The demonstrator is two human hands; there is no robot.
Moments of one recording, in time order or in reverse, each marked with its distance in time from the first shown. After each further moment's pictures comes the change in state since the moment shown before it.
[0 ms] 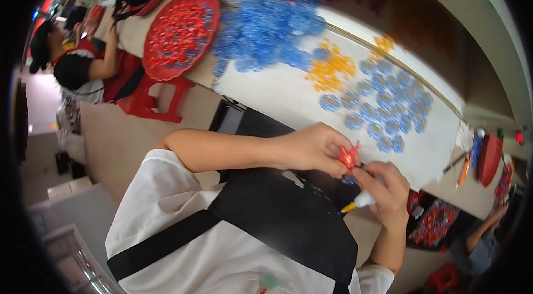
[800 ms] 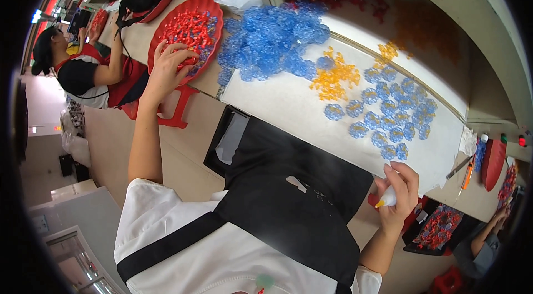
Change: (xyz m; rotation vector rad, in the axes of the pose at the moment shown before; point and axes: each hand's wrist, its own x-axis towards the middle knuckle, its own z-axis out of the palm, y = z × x) left_hand -0.189 0.077 -0.151 1.986 1.049 0.157; right_hand -0.025 0.017 0.014 -0.063 0.277 0.215
